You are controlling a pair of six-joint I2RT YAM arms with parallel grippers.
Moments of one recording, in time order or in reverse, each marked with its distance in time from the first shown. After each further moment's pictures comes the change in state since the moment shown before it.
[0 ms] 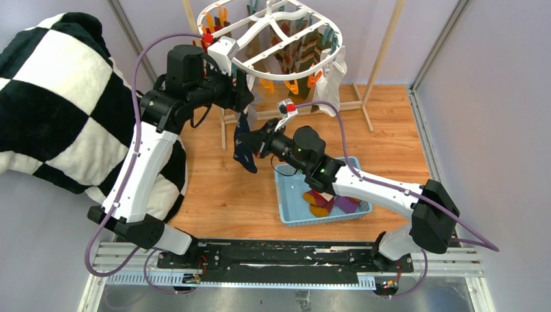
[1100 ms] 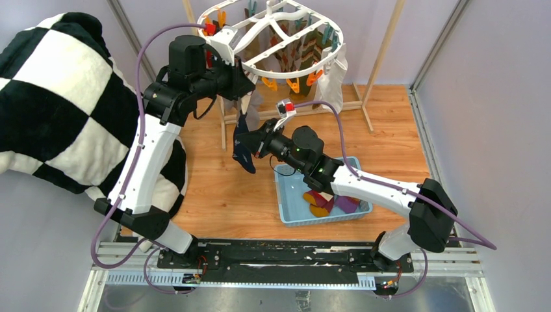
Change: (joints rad) left arm 0.000 0.081 0.112 0.024 0.074 -0.049; right arm 0.002 0.016 0.007 0.010 -0.005 0.026
